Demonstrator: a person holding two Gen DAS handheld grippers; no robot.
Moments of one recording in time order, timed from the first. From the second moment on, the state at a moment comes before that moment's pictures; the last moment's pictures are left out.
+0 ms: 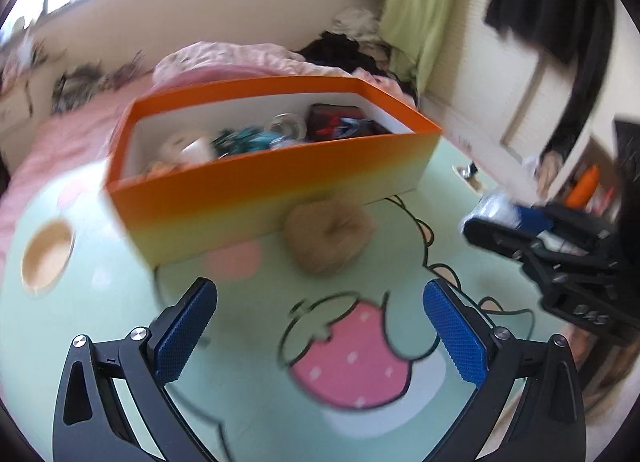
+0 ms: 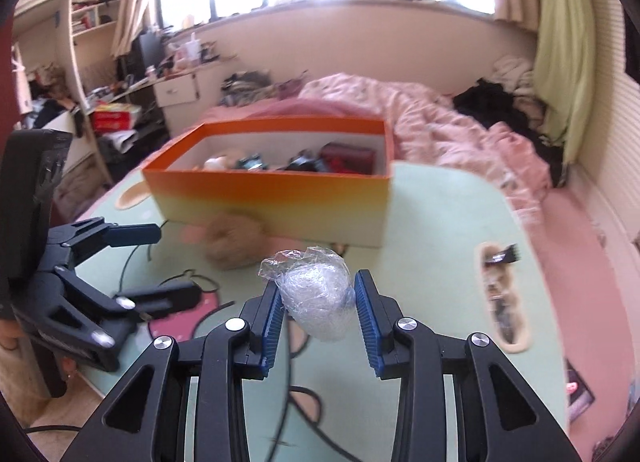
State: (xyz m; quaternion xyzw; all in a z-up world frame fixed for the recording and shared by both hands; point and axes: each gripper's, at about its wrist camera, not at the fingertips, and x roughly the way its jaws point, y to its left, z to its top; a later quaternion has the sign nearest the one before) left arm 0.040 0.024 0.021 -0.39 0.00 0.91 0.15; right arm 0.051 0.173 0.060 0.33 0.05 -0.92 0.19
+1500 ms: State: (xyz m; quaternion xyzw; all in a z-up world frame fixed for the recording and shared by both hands) left arm 0.041 0.025 0.088 -0.31 0.04 0.94 0.15; right arm 0.038 0.190 0.085 0.31 -0.01 -0.92 0.23
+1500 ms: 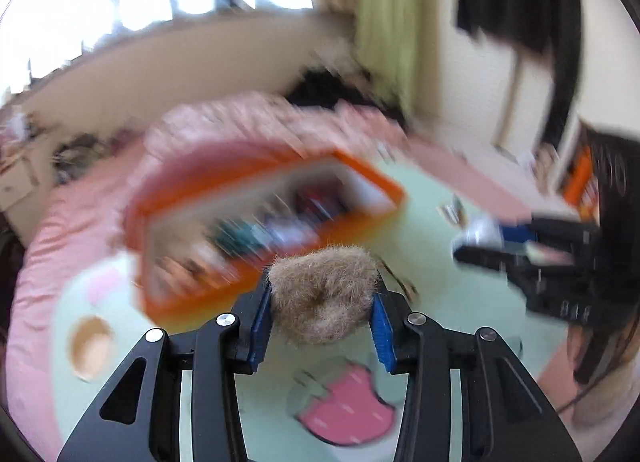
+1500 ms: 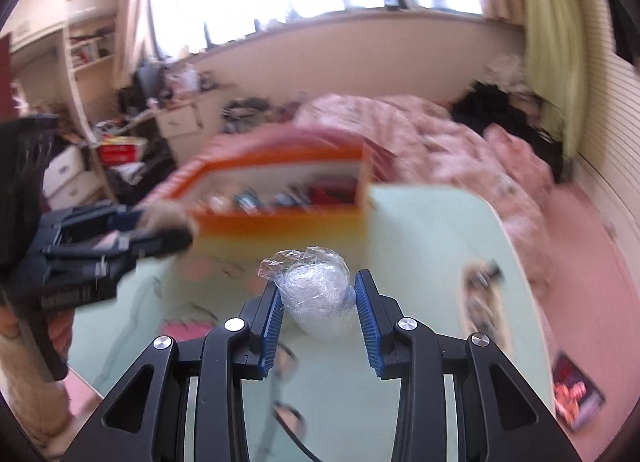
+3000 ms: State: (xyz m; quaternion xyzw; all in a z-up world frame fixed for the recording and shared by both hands) left arm 0.053 -0.005 0.010 -0.47 0.01 0.88 0.02; right arm 0.048 0.168 0.028 0.44 0.00 -0.89 0.13
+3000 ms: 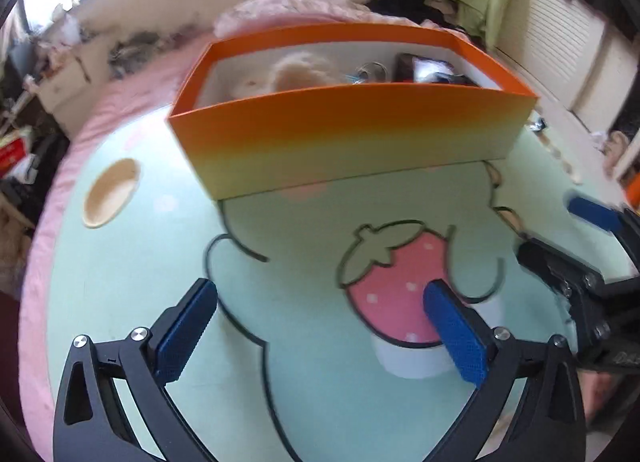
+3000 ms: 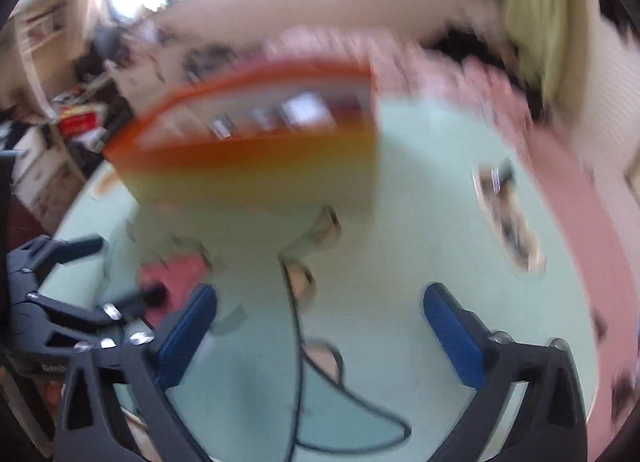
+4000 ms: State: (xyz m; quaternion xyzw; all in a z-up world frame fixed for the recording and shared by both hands) left arm 0.060 -0.007 0.005 -0.42 -0.01 0.91 0.01; right arm 0.066 0.151 0.014 0.37 0.06 -0.92 0.14
